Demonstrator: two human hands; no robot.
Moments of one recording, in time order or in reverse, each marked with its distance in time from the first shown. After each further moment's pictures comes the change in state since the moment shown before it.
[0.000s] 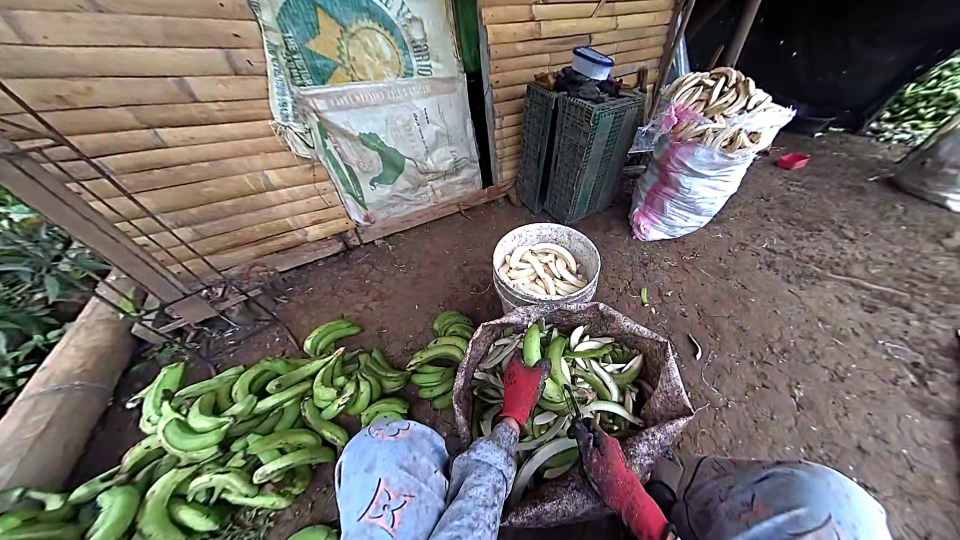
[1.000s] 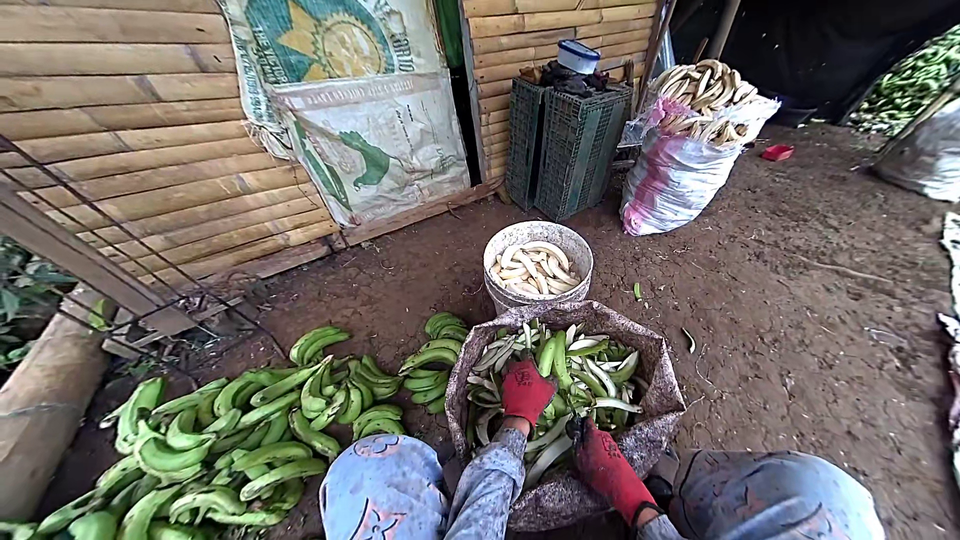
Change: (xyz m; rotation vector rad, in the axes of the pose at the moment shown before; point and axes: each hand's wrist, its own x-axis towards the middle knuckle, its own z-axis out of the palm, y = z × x) left_hand -0.005 0.019 0.006 0.612 -0.140 -0.042; right_hand 0.016 -0.011 0.003 -0.406 -0.120 0.235
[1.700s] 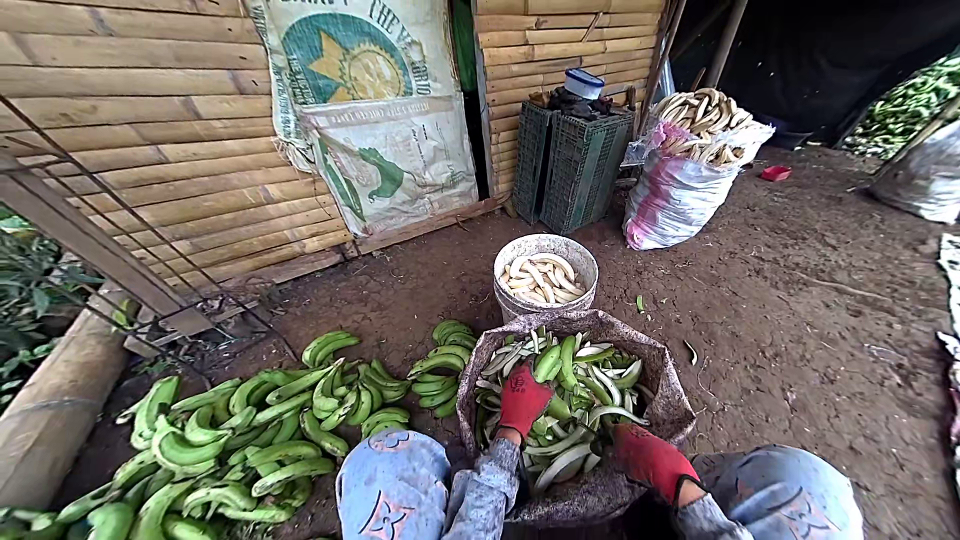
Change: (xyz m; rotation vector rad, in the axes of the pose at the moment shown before) left_hand -0.024 -0.015 -0.025 -0.197 0.068 0.124; right_hand -0.030 -0.010 -0.070 -0.353 -0.177 0.030
